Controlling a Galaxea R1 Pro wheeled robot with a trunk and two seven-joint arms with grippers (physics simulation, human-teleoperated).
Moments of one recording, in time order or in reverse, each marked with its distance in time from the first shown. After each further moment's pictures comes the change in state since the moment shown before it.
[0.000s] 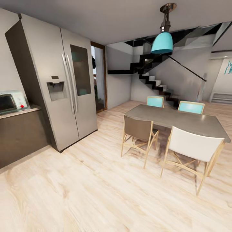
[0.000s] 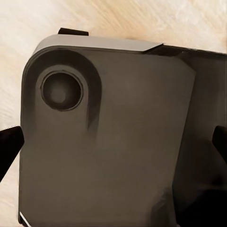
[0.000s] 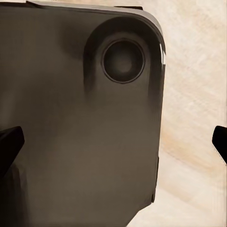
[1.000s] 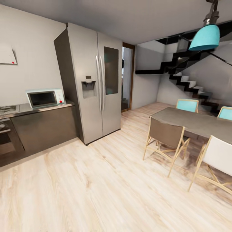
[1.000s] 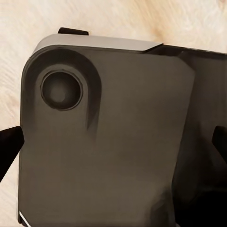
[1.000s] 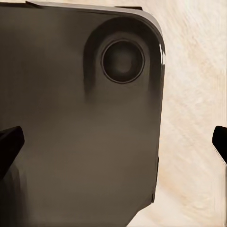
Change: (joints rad) left arm 0.000 0.000 0.001 0.000 0.002 0.001 0.000; right arm 0.000 0.000 -0.001 0.000 -0.001 -0.001 -0.001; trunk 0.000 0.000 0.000
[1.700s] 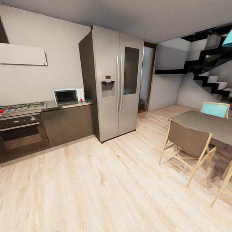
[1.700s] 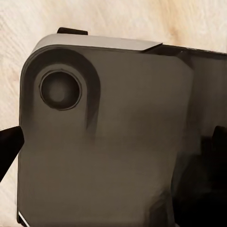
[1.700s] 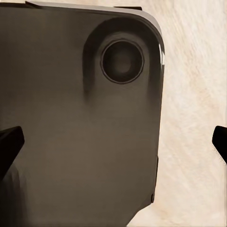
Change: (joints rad) left arm 0.001 -0.001 0.000 0.000 0.000 -0.001 0.000; right arm 0.000 -0.001 0.000 0.000 0.000 0.000 0.001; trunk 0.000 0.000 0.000
